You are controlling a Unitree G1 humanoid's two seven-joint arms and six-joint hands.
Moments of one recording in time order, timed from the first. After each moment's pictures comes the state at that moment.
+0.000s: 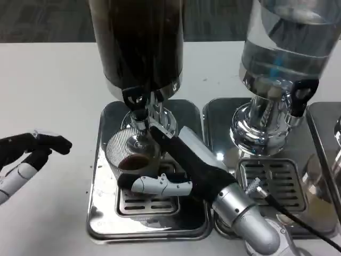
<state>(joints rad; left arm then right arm) 0.07 0.61 0.27 0.53 -0.11 -0.87 -0.53 -0.24 -0.09 0.39 0.39 -0.41 -0.36 0.07</state>
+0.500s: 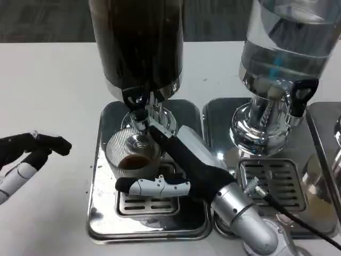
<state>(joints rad) 0.07 0.61 0.27 0.53 -0.12 -0.88 -0.53 -0.24 -0.09 0.40 0.39 -0.44 -0.36 0.04</state>
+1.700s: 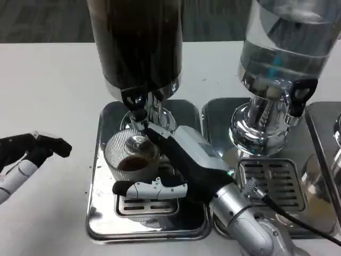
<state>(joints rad) 0.05 0.61 0.26 0.57 -0.13 -0.89 -0.54 -0.23 -0.12 0.45 0.31 -0.55 -0.27 -0.02</state>
